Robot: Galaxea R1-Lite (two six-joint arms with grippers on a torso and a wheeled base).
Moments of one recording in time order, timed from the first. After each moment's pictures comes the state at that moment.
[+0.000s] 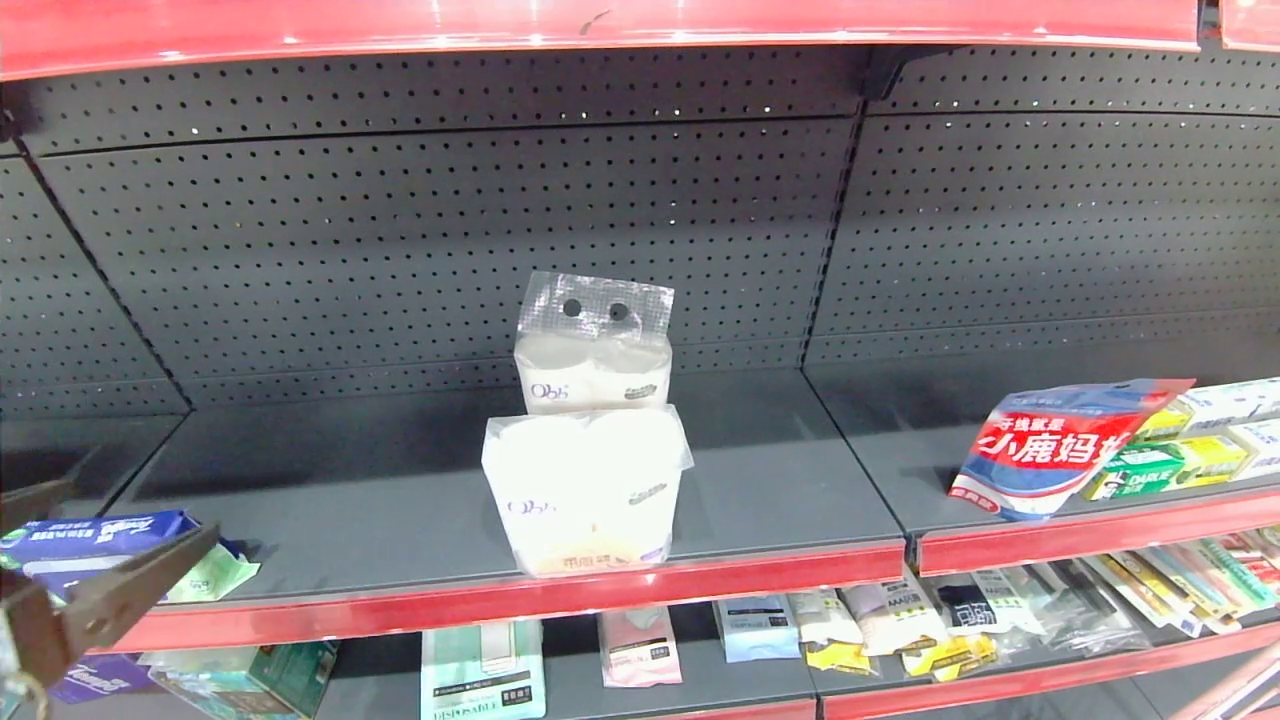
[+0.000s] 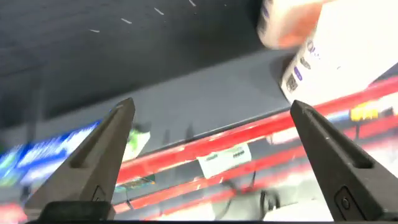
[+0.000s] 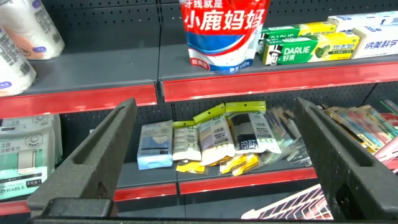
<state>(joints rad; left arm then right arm) -0.05 0.84 -0.49 -0.03 -0.07 0.11 0.00 0.00 0.00 0.00 -0.03 0.00</state>
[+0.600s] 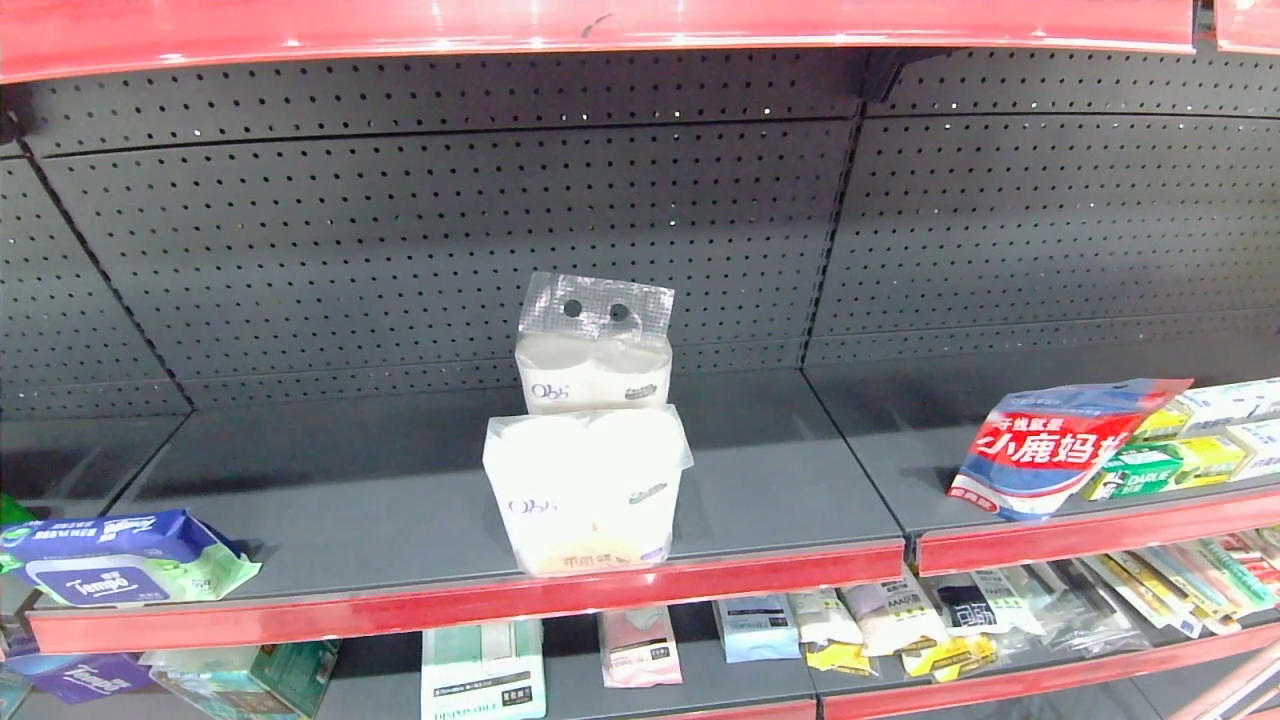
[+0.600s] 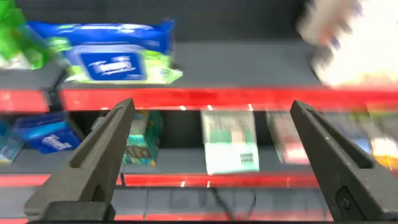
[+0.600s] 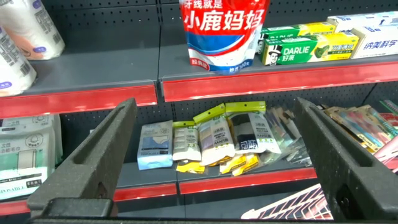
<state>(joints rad) 0.01 0.07 -0.14 0.20 0.10 -0.04 0.00 0.00 0.00 0.00 -0.03 0.00</state>
